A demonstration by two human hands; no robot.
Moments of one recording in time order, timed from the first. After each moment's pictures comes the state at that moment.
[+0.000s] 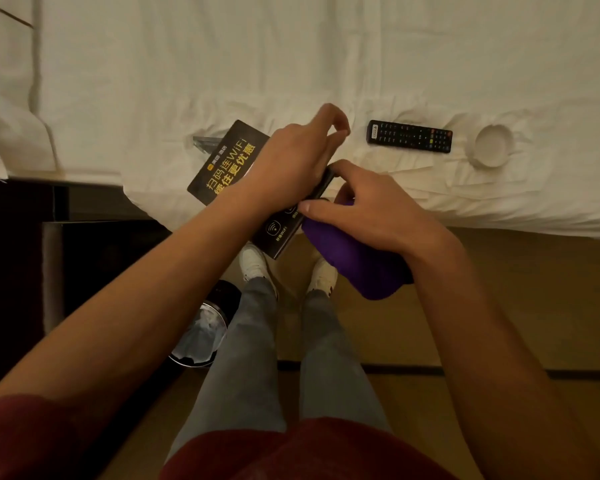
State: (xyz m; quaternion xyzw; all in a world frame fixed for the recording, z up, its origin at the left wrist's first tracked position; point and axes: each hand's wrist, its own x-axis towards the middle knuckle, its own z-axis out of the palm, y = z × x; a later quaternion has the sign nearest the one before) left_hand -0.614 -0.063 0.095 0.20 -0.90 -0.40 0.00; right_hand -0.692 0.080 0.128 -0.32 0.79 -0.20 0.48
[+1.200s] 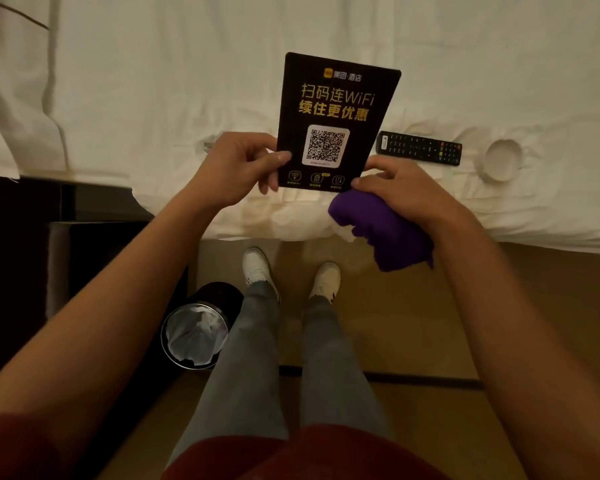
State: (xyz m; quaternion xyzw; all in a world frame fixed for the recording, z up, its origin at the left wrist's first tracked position) left_hand -0.550 -0.127 0.053 0.28 -0.75 -0.60 -0.01; right_hand -0.749 0.079 0.072 -0.22 0.77 -0.30 0.52
